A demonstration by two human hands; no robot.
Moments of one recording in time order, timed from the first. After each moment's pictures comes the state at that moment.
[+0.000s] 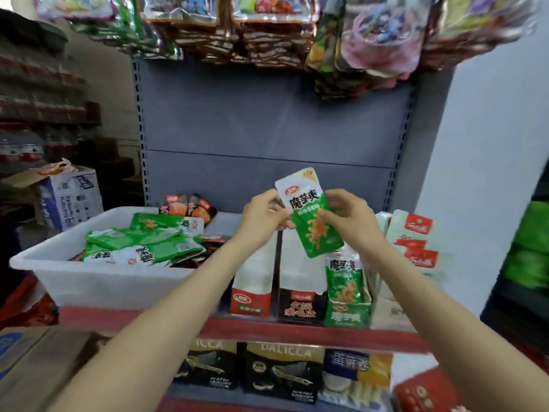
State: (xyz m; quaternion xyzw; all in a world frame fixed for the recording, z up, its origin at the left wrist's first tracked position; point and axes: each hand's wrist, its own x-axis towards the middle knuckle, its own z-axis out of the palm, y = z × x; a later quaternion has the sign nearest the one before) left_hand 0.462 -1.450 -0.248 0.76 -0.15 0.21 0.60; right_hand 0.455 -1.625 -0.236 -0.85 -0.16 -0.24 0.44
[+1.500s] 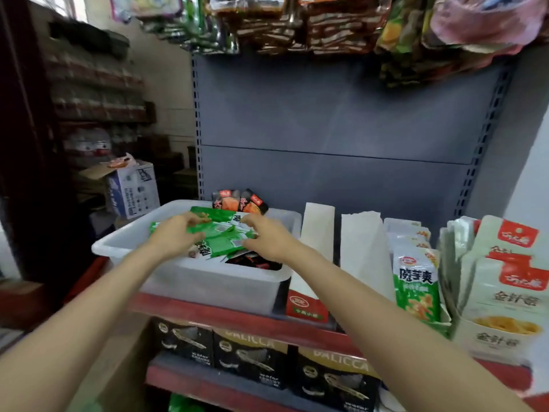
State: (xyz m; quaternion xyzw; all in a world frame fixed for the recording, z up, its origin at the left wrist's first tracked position) left_hand 0.437 -1.234 -0.283 0.94 0.10 0.17 0.26; right_hand 0.479 -1.433 -0.270 -0.90 -0.36 -0.05 0.25
